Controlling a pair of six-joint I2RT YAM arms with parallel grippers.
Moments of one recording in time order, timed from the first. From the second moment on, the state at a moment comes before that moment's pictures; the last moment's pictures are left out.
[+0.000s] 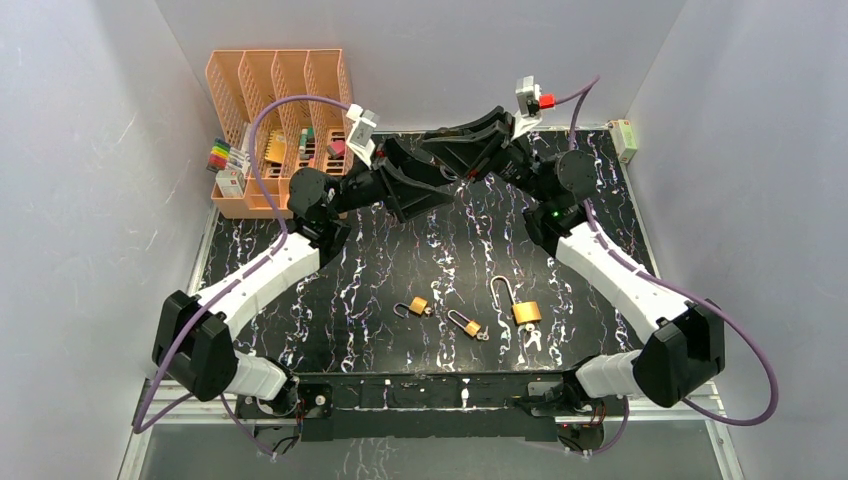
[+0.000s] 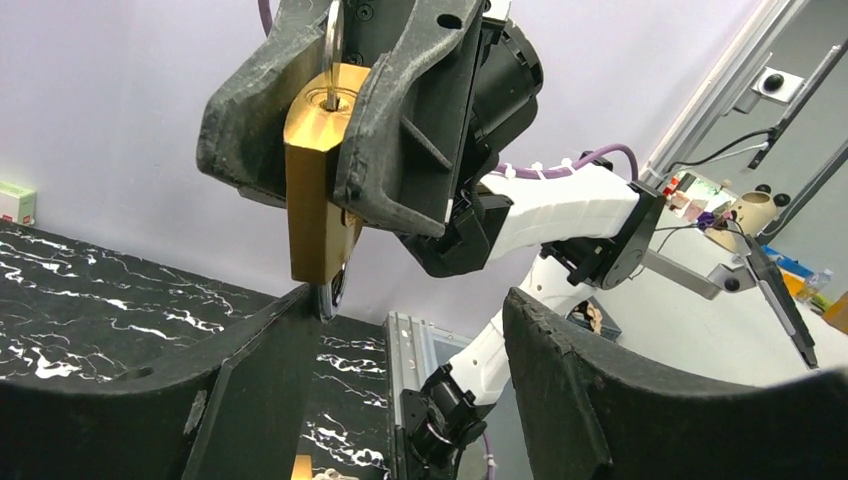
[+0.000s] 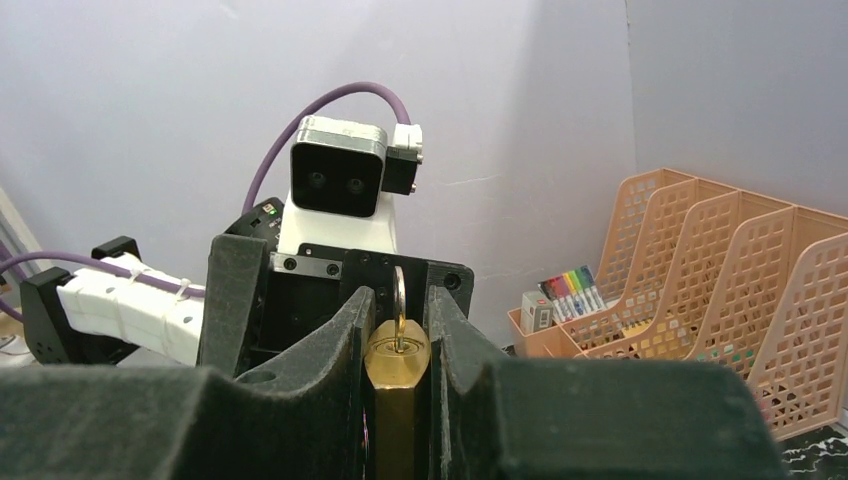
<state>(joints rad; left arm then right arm) -0.59 1.39 1.08 0.89 0.82 -0.89 0.56 1.33 1.16 0.81 -0.63 0.68</state>
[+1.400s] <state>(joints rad) -0.44 1.37 1.21 0.71 0.84 -0.86 0.54 1.15 1.08 0.56 -0.58 0.57</state>
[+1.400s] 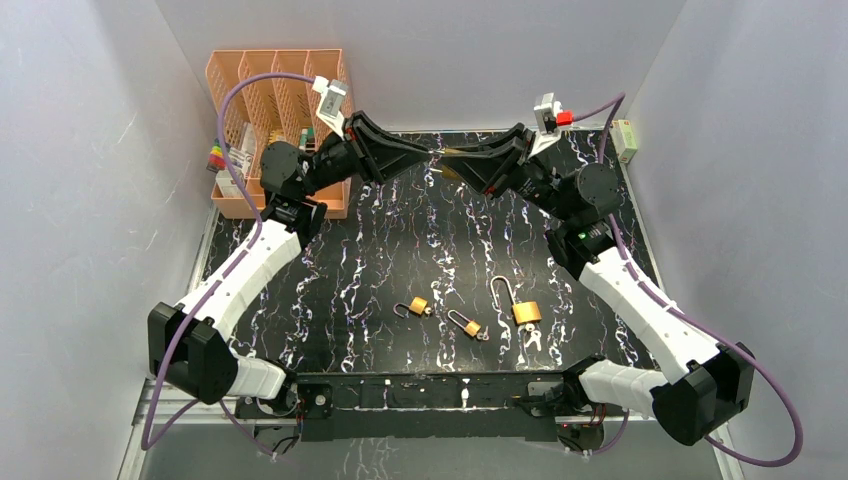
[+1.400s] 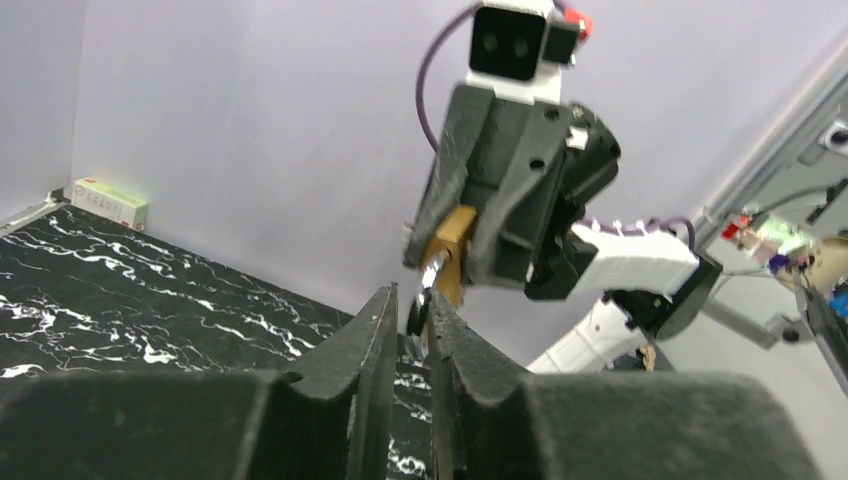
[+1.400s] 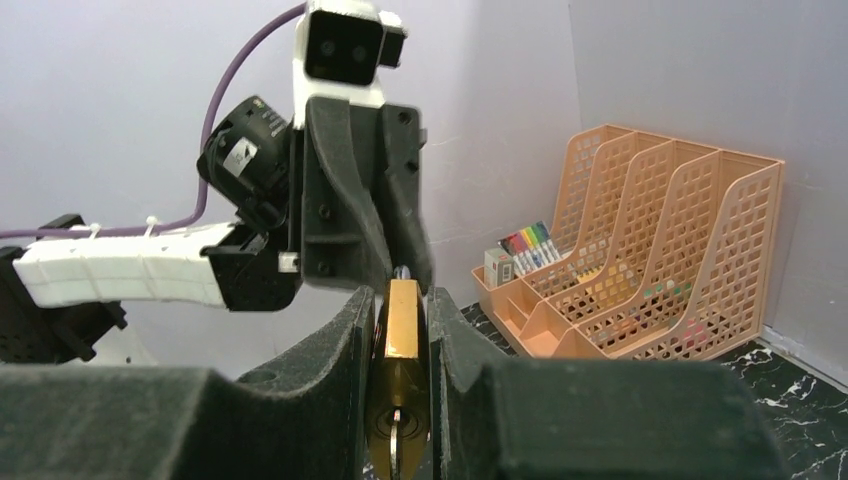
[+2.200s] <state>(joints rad) -0.40 1.37 1.21 0.77 0.92 -0.92 0.54 1.14 1.02 0.65 -0.54 0.64</state>
